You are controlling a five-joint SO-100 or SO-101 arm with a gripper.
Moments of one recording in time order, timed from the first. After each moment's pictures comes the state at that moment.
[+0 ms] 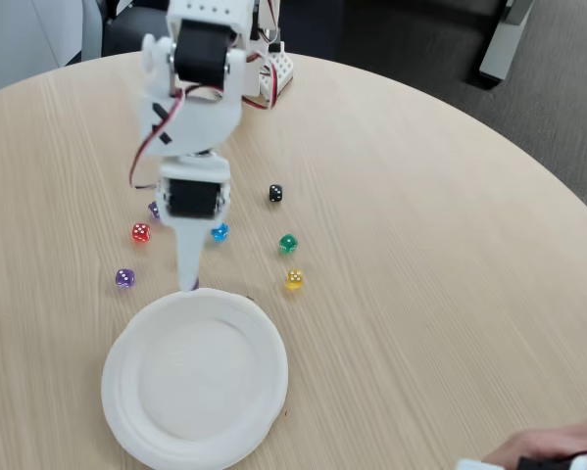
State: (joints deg) arm 8.6 94.5 103.5 40.3 85.0
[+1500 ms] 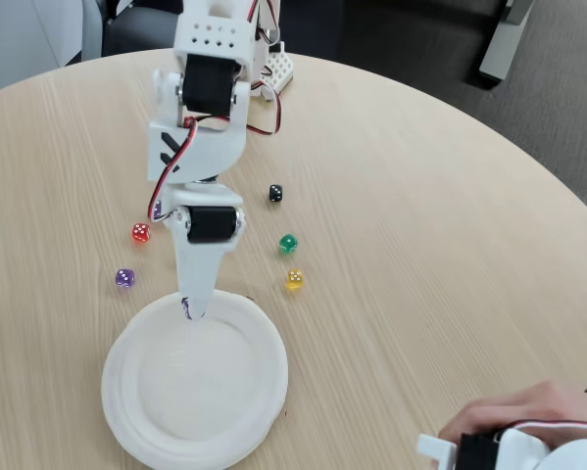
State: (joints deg) arm 7.5 88.7 105.2 27.0 68.3
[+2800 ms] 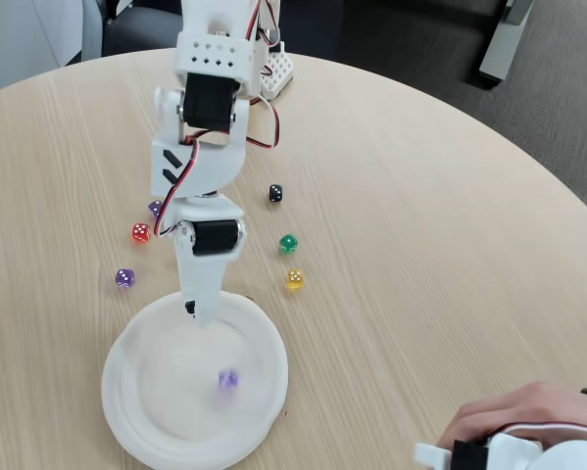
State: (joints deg) arm 7.5 85.0 105.3 27.1 65.2
